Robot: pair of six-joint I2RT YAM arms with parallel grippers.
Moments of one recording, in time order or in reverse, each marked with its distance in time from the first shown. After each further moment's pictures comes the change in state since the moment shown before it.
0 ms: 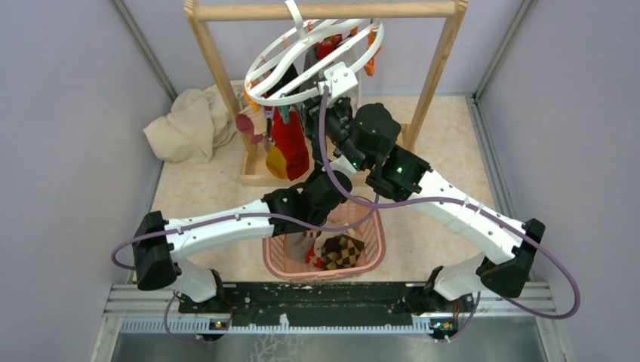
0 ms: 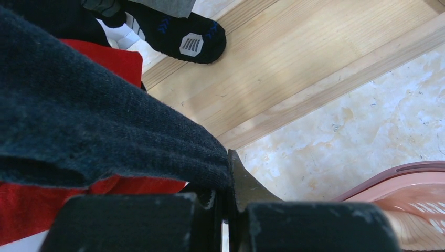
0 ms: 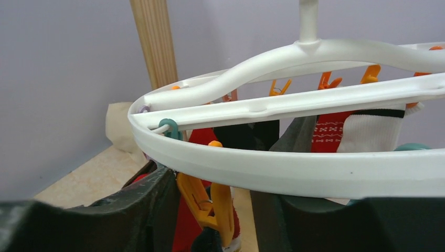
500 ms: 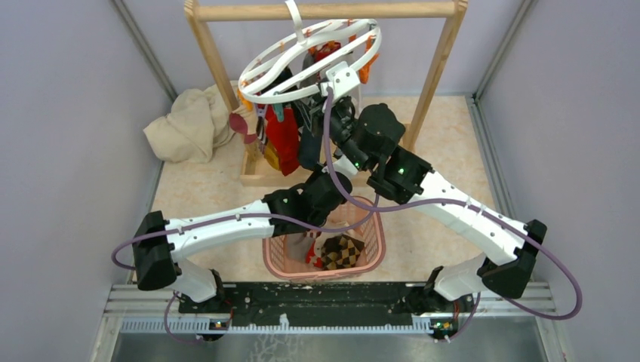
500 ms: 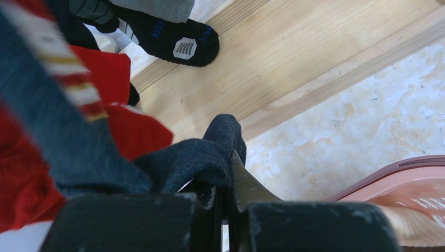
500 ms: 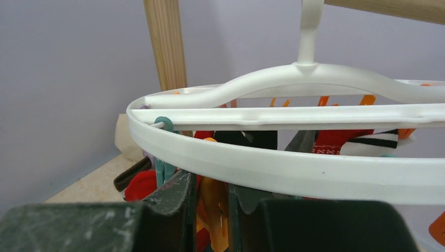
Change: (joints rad) left arm 0.000 0.000 -0.008 -0.003 0.003 0.000; right arm 0.002 -0.006 -0.002 0.034 -0.034 -0.013
